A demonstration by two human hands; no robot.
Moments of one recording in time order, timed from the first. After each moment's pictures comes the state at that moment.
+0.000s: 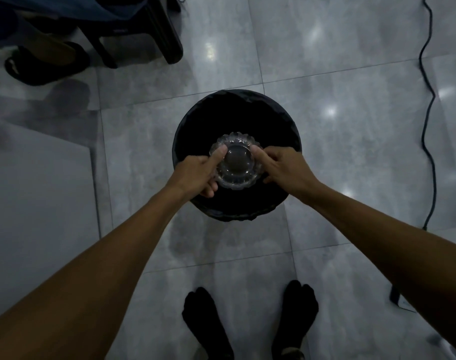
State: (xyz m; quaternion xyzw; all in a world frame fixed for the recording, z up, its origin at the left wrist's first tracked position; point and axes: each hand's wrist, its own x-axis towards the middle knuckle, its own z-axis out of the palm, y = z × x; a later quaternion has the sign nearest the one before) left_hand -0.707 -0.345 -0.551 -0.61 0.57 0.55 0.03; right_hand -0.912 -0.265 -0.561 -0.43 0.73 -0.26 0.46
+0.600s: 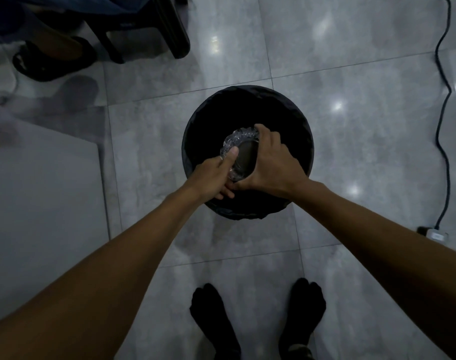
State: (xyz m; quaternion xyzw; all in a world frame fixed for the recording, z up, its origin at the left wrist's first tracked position) left_hand -0.712 -0.339 -0.557 -0.58 0.57 0.58 0.07; right_hand -0.872 -0.287 -0.555 -0.55 0.75 -0.07 0.36
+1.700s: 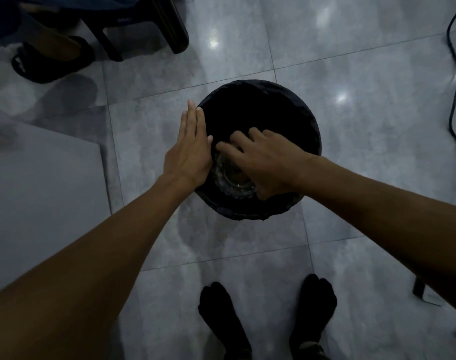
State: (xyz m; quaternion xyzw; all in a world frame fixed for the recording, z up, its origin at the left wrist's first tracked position) left_hand -0.691 -0.372 -0.562 -0.53 0.81 0.23 0.11; right_hand -0.861 -0.306 -0.515 -0.83 0.51 0.19 0.14
